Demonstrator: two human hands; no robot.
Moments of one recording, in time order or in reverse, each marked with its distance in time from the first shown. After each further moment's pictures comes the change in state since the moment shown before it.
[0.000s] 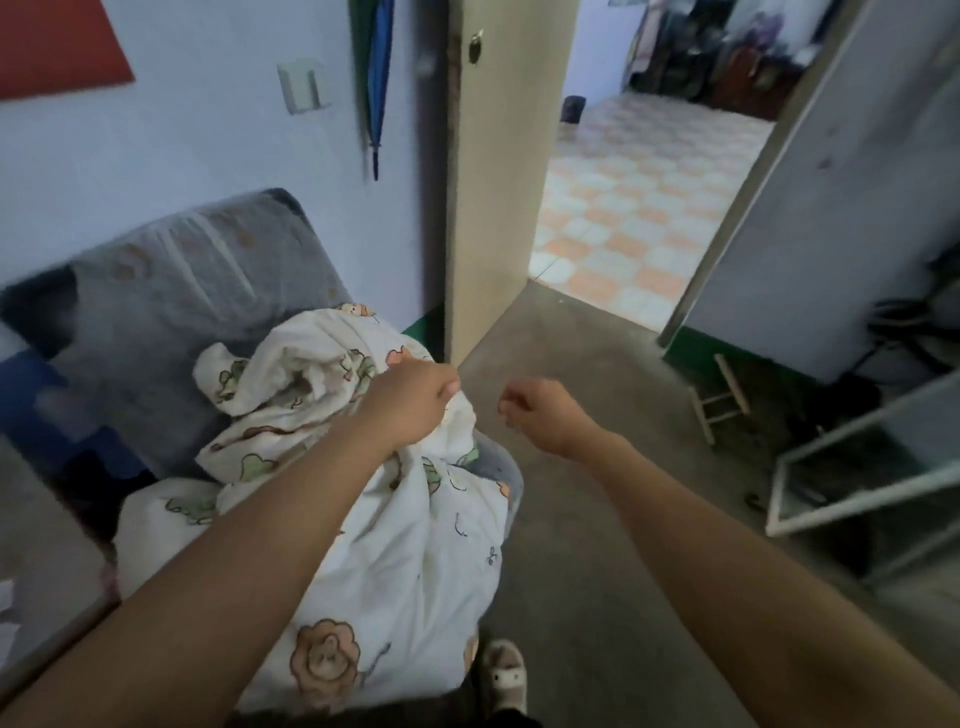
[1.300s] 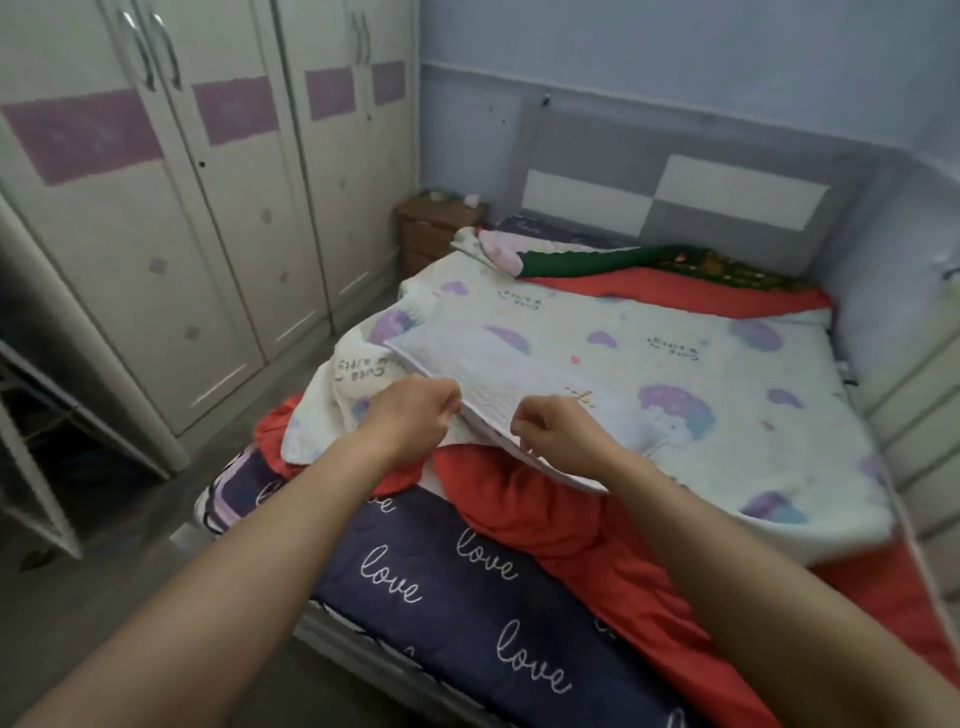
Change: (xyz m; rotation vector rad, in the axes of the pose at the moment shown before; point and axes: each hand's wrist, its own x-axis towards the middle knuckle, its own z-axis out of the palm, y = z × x) left_hand -0.440 0.815 0.205 -0.220 -0.554 1.634; right_hand -0.963 0.152 -0.087 0.050 1.007 1.407
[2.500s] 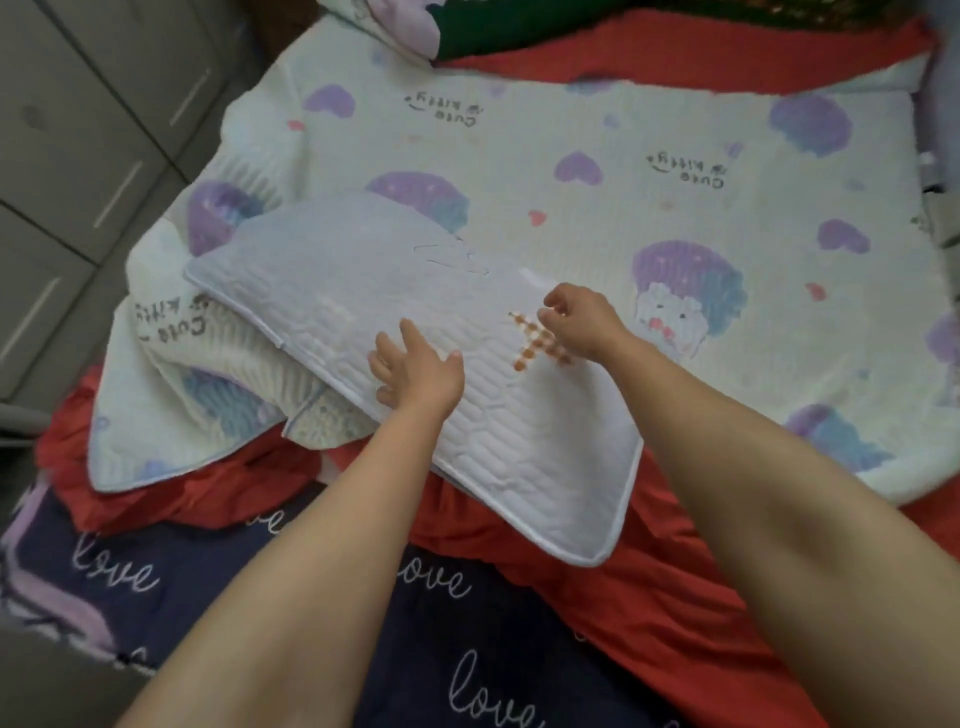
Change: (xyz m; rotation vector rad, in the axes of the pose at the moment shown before) left_hand 0.315 0.016 0.297 -0.365 -0.268 -0.793; right_hand 0.262 0.363 0.017 0.067 -0.048 0.590
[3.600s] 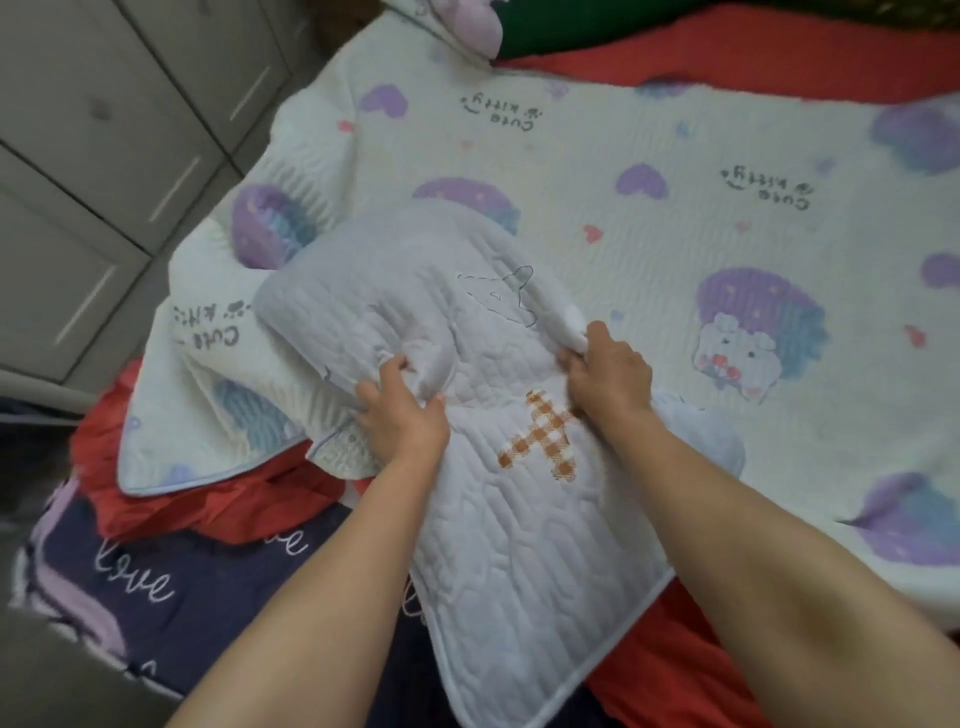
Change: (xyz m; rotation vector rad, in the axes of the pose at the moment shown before) left_hand 0.046 -0.041 -0.003 -0.064 0.274 -0.088; right_hand 0.037 0.005 0.063 -0.264 0.227 -0.005
